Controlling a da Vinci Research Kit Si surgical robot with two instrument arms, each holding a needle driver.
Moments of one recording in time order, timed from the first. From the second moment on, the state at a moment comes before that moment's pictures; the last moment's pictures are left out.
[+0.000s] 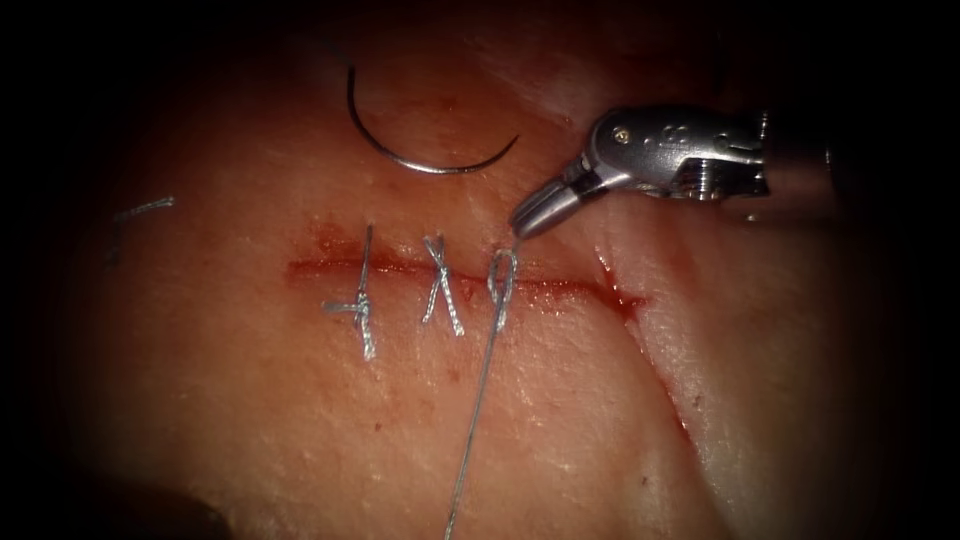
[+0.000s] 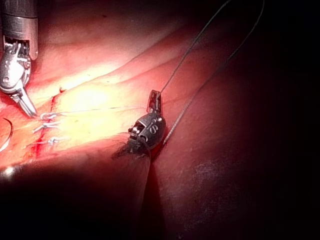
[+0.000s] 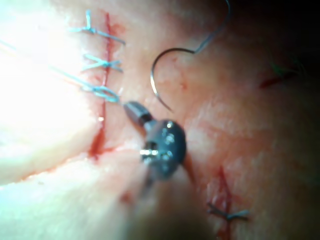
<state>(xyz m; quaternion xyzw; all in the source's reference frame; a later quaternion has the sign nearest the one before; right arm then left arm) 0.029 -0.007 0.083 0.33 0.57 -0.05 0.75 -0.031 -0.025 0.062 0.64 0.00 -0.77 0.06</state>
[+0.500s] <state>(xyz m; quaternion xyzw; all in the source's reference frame) 0.029 -0.006 0.084 0.33 0.56 -0.03 0.76 -0.030 -0.029 0.061 0.64 0.00 -0.77 0.06</state>
